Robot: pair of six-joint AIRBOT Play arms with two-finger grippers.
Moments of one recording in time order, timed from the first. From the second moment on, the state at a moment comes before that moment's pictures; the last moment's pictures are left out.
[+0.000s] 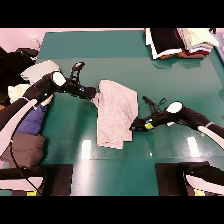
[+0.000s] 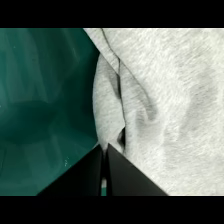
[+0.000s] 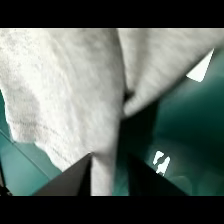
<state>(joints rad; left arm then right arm) -0.33 -1.46 1.20 1.06 -0.84 -1.48 0.34 -1.28 0.67 -0.66 0.97 1.27</state>
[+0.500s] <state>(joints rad) -0.33 -1.35 1.33 1.28 -0.88 -1.49 0.22 -1.15 0.97 -0.89 1.07 1.28</state>
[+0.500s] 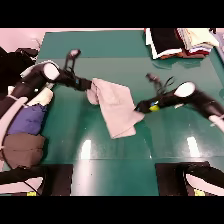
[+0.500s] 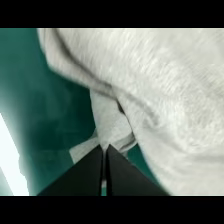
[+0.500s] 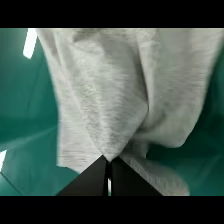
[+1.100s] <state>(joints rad) -0.33 -0.90 1.61 1.46 -0.94 -1.50 -0.20 -0.75 1.48 -1.00 1.28 1.30</state>
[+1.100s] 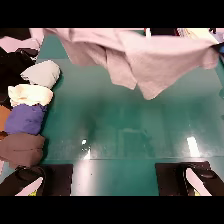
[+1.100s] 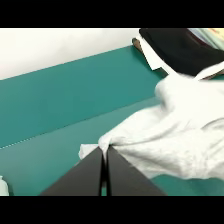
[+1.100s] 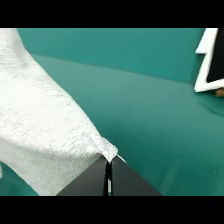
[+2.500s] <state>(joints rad) -0.42 -1.45 1.16 0.95 -0.75 -1.37 -0.07 -0.78 0.80 -1.00 1.31 1.32</state>
